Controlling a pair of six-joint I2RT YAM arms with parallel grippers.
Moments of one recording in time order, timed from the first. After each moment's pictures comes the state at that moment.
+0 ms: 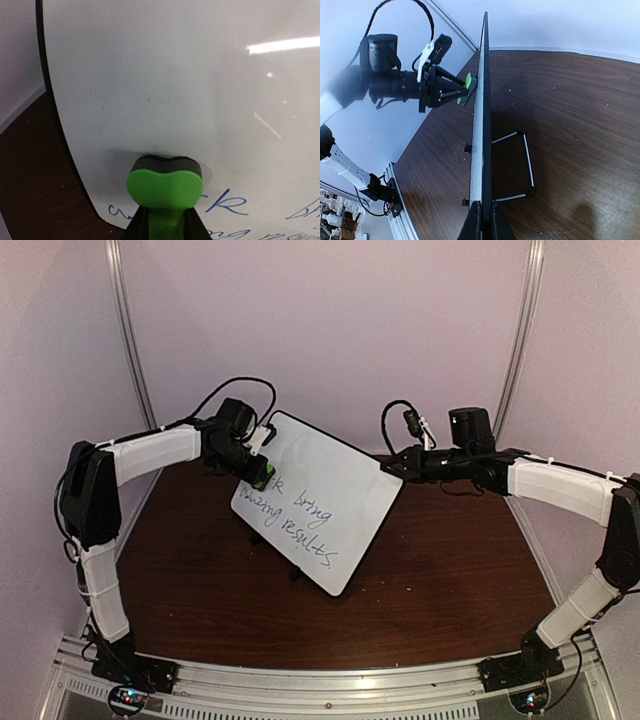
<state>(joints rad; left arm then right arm) -0.49 1.96 1.64 -0.58 0.02 0.08 0.46 1.51 1.15 -0.06 -0.59 0.42</state>
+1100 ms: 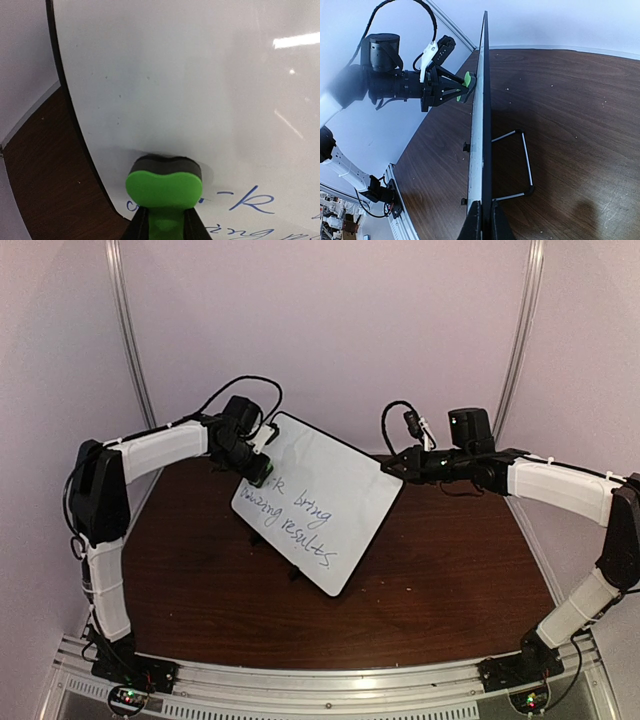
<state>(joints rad) -0.50 2.04 1.77 -0.65 -0.09 0.15 0.46 1.51 1.15 -0.07 -0.58 0.43</state>
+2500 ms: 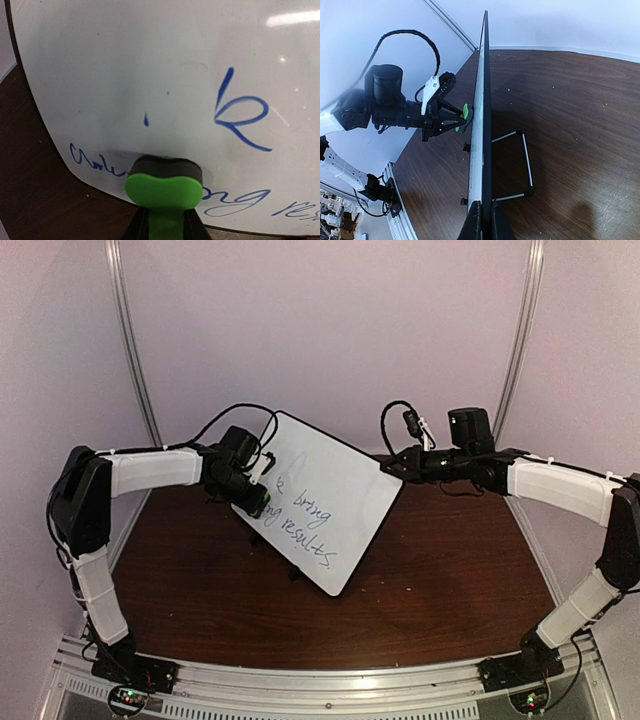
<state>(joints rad) -0.55 1.90 1.42 -0.50 -0.08 0.05 0.46 1.51 1.15 -0.07 -0.58 0.42</state>
